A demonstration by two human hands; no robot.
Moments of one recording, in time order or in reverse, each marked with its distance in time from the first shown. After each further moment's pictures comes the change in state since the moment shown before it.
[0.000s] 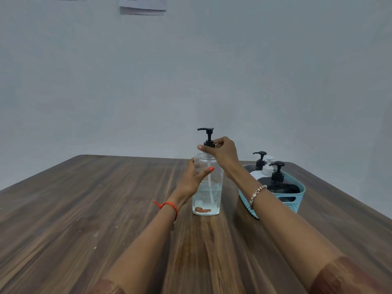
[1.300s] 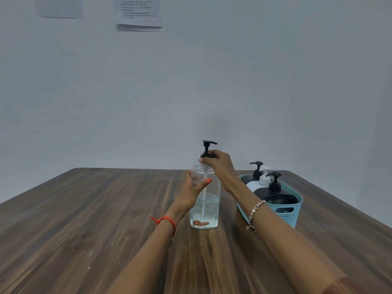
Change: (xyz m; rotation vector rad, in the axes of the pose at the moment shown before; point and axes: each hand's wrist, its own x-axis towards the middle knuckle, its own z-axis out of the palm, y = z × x) left_hand -0.001 0.001 0.003 -0.049 0.013 0.024; right_hand -0.001 0.001 0.001 -0.002 -0.036 -0.027
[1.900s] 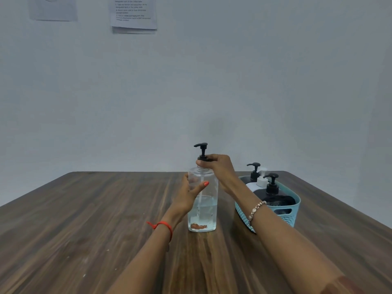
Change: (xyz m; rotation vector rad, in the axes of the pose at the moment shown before) left_hand 0.001 0.000 0.001 -0.007 0.000 0.021; right_hand 0.003 0.001 -0.008 0.074 -0.060 0.057
